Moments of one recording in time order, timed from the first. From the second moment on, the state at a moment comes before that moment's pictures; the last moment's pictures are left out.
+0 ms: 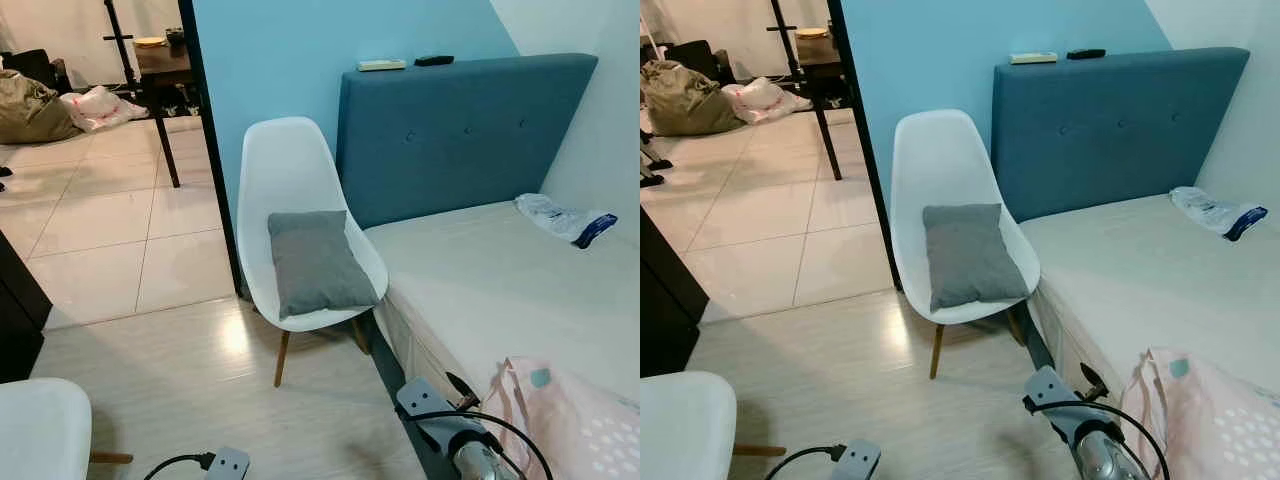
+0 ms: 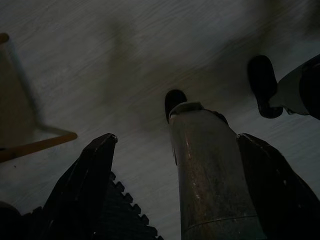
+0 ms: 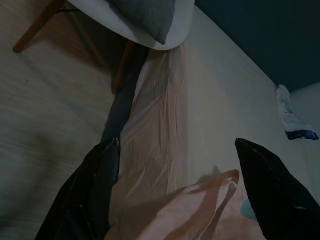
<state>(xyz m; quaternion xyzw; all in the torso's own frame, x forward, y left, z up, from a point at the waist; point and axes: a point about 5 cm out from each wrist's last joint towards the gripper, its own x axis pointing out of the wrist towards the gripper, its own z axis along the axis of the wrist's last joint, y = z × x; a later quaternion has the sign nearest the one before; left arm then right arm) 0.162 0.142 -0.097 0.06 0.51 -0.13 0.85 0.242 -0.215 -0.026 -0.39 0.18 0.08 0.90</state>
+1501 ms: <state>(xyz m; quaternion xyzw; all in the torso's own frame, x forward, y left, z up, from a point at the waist) 0.158 0.142 -0.098 0.06 0.51 -0.13 0.84 0.243 -0.216 -0.025 -0.39 0.18 0.08 0.90</state>
